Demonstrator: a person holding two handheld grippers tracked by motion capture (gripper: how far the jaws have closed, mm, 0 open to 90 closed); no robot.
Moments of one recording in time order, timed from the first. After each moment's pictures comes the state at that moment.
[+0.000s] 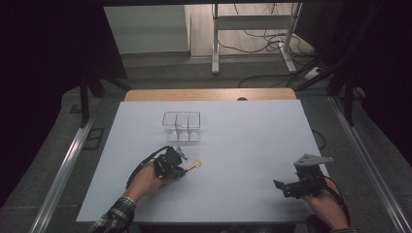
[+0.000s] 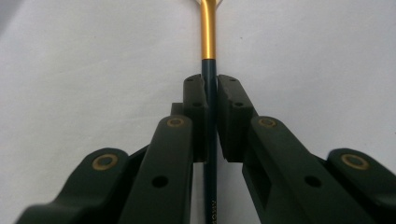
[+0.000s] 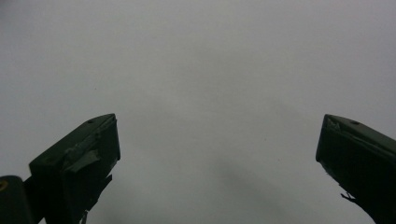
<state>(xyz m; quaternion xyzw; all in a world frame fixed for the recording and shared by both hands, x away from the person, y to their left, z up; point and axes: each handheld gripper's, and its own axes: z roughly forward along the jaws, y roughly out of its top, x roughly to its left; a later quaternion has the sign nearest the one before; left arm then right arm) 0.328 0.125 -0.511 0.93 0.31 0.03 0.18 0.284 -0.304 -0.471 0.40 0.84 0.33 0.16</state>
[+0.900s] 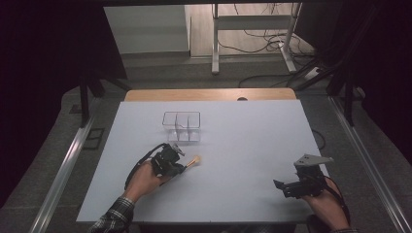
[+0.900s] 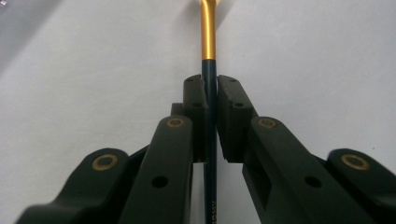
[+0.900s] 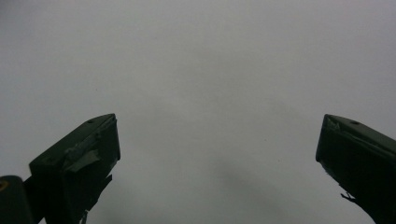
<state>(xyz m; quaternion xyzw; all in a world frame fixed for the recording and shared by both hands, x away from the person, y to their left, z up) 0.327 0.134 -0.500 0.91 0.34 0.04 0.22 0.283 -0.305 -0.470 0.40 0.84 0.33 0.16</state>
